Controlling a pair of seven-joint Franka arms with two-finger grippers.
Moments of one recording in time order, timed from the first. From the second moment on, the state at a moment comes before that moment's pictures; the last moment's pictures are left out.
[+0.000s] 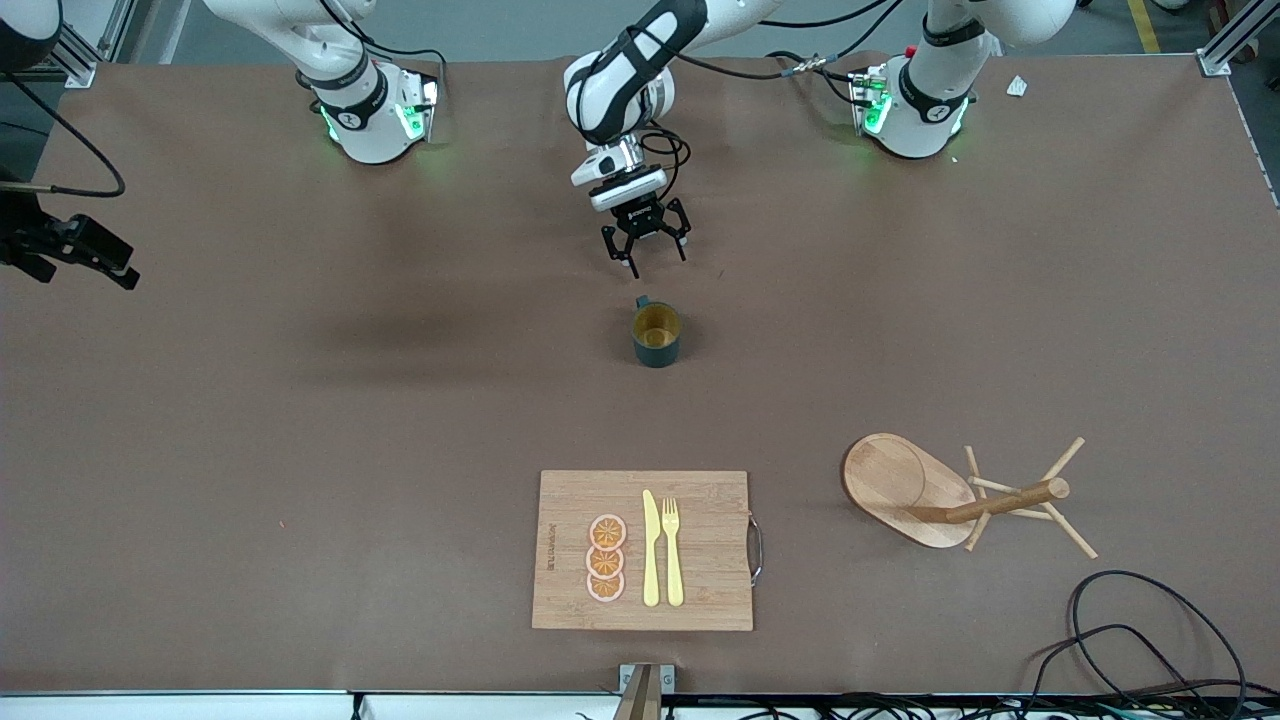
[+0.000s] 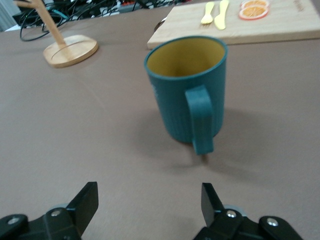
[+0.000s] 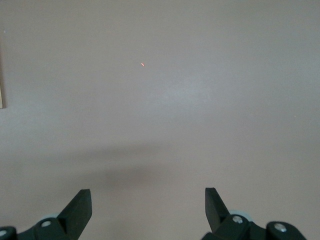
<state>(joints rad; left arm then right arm) -1.05 0.70 -0.32 -1.86 1.24 1.85 -2.30 -0.01 -0.13 -0.11 -1.83 -0.04 1.80 -0.01</state>
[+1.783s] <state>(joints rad) -0.95 0.77 -0.31 -1.84 1.56 1.88 -2.41 0.02 -0.01 -0.09 -1.72 -0.04 1.70 -0.01</state>
